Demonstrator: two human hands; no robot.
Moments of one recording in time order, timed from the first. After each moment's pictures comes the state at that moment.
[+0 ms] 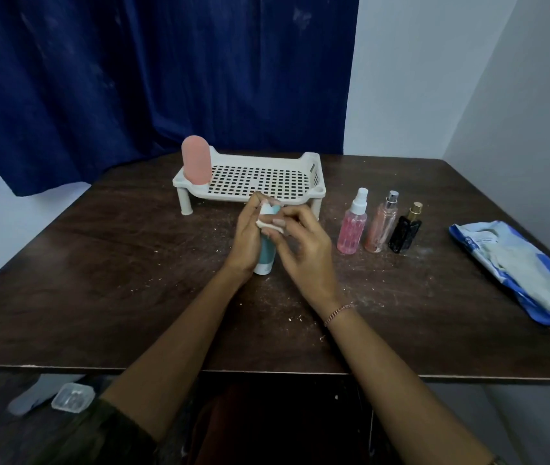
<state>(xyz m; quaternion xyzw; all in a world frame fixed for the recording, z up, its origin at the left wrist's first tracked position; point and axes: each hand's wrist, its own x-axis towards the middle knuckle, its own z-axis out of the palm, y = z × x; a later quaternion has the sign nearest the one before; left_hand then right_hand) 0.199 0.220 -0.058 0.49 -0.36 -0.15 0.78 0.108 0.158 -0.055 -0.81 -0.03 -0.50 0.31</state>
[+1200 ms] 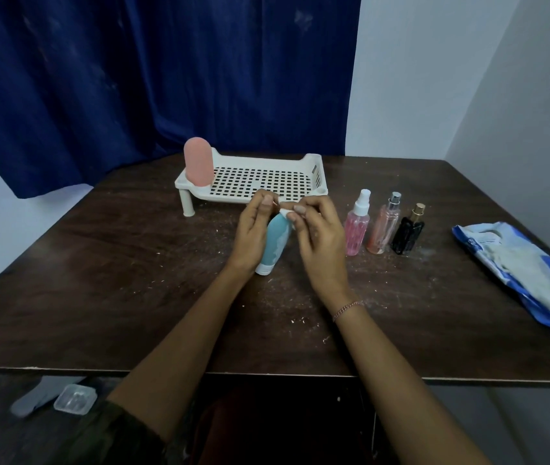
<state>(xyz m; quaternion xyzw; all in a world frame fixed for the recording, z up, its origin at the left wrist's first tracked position) 0.198 0.221 -0.052 0.56 -0.38 -0.08 0.73 0.113 0.141 -0.051 -0.80 0.04 -0.52 0.30</state>
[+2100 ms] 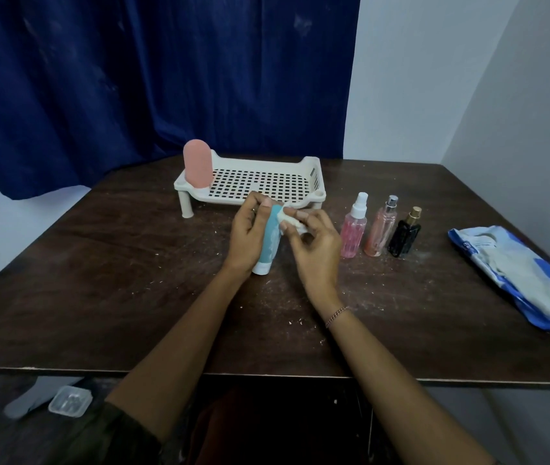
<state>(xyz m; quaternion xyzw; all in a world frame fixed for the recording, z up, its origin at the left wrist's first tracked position) 0.206 0.221 -0.058 0.56 -0.37 -0.06 0.74 0.120 0.148 -0.062 -0.75 0.11 -0.50 0.43</state>
